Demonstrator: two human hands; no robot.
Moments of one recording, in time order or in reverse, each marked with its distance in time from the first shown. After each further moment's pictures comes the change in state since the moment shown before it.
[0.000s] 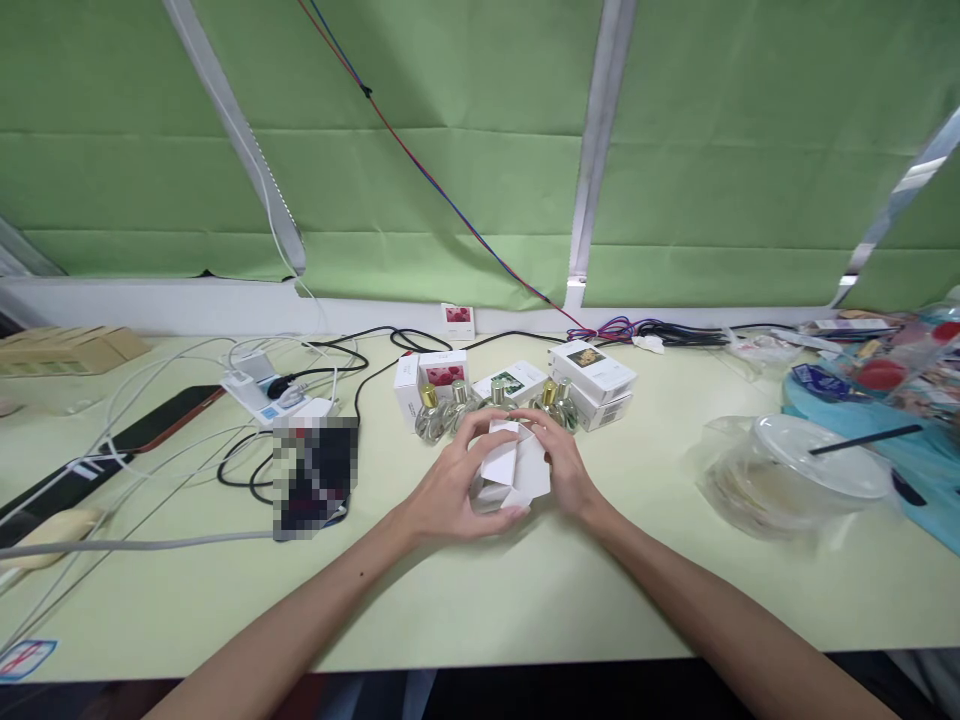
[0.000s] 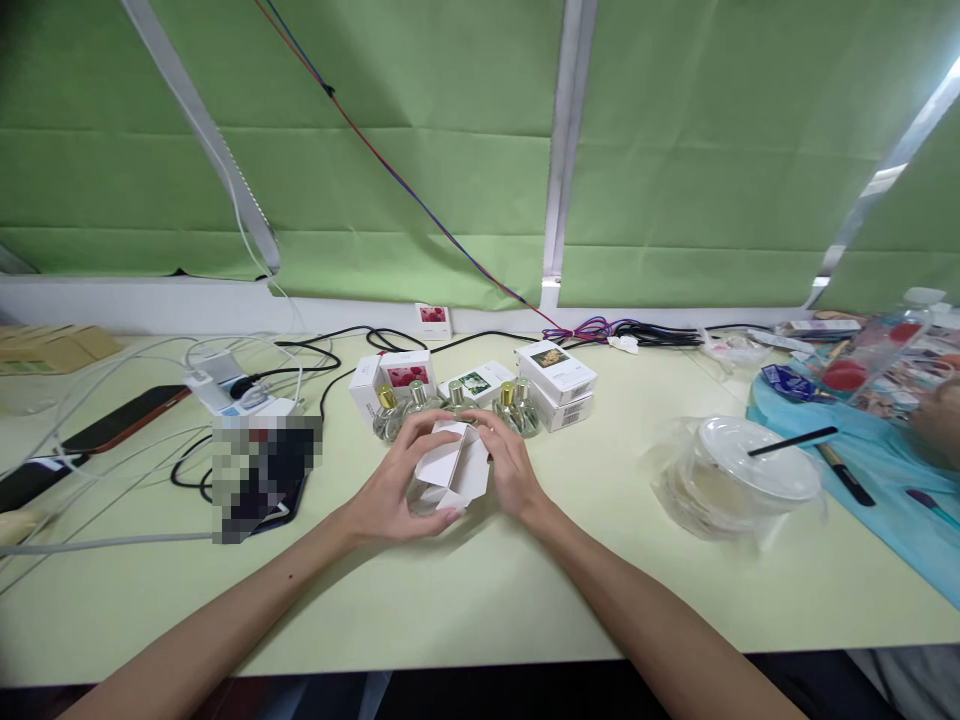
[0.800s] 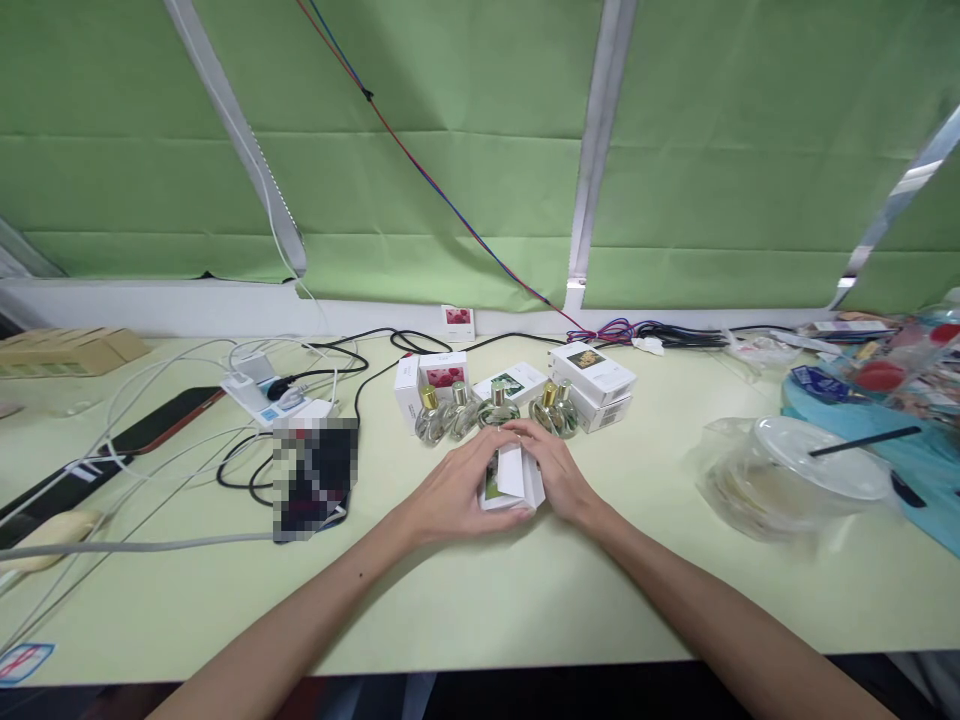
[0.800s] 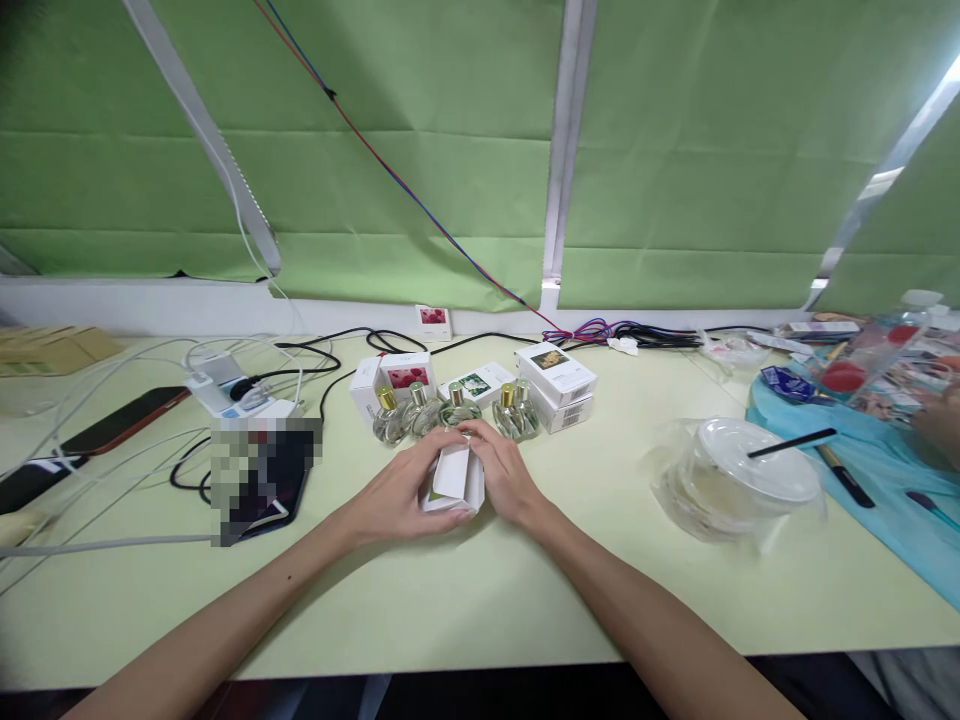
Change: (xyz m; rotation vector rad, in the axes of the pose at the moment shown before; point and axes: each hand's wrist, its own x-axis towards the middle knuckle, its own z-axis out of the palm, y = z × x) left_hand 0.010 0.016 -0.008 -0.023 -0.230 -0.280; right_hand 0.002 -0.002 0.001 -0.098 -0.120 0.032
